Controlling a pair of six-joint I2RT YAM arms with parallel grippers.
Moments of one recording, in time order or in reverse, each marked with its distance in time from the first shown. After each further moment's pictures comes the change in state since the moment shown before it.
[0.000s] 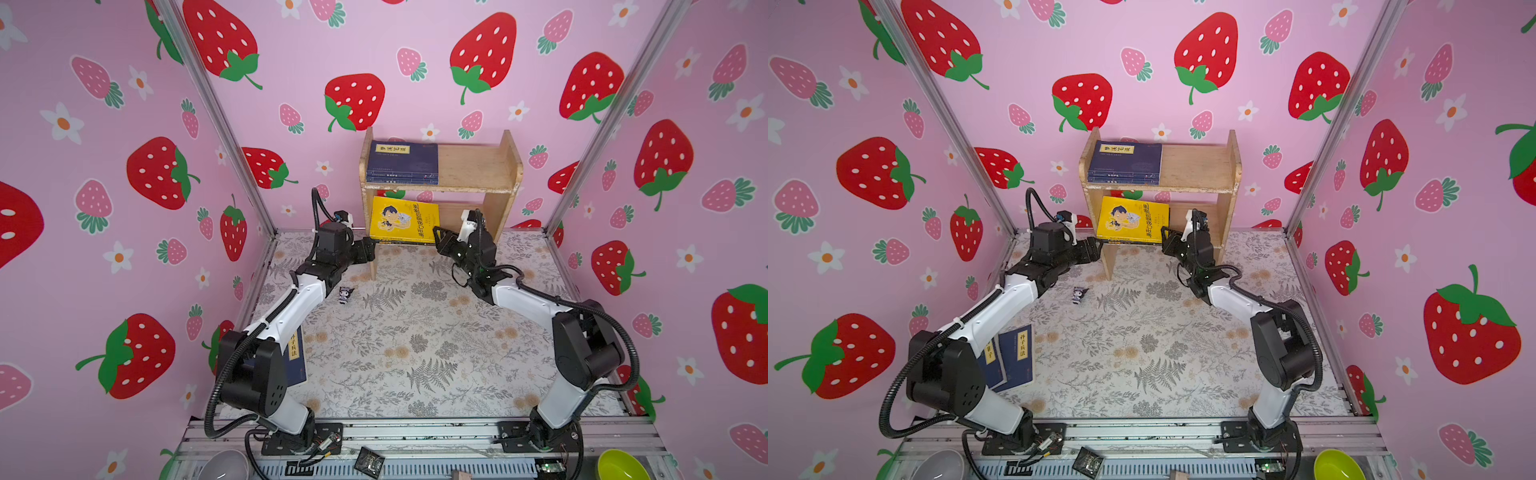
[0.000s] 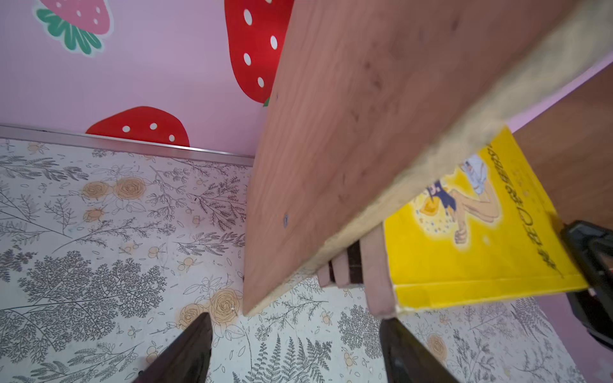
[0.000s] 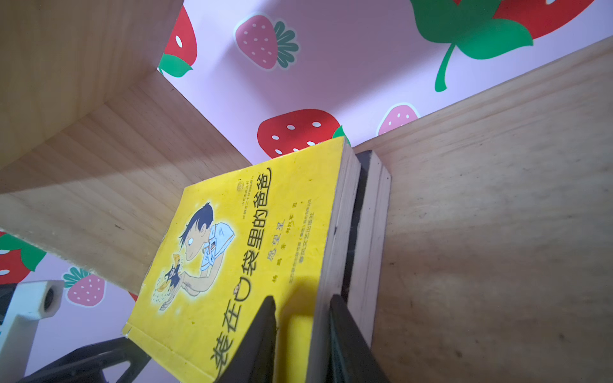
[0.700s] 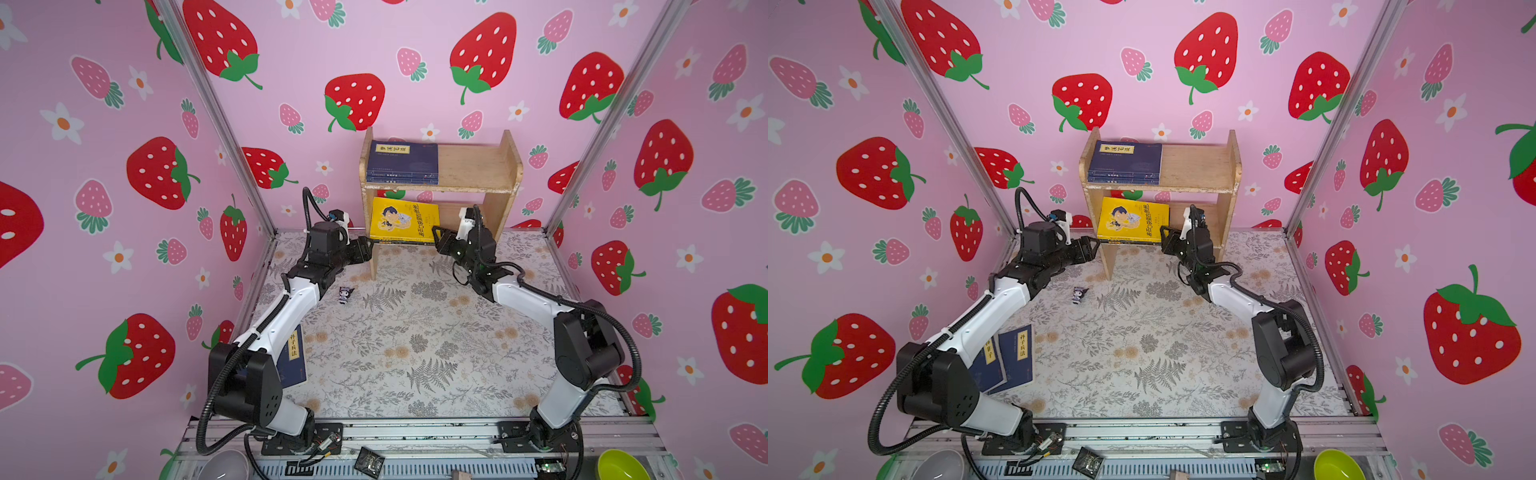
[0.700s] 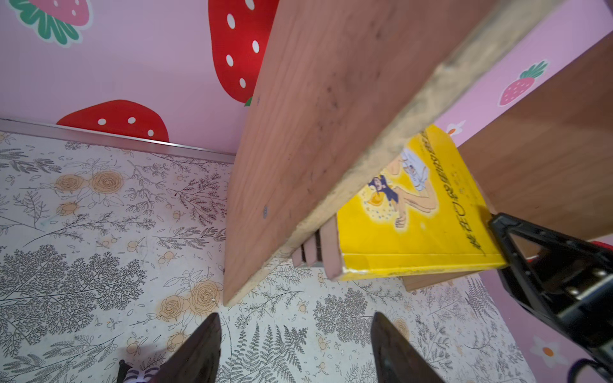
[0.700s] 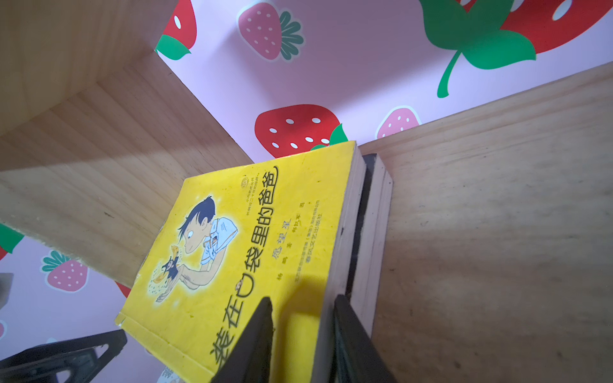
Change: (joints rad) left arm 0.022 -0.072 -0.008 -0.056 0.112 -0.031; right arm -0.003 0.000 0.038 -0.064 -0.011 -0.066
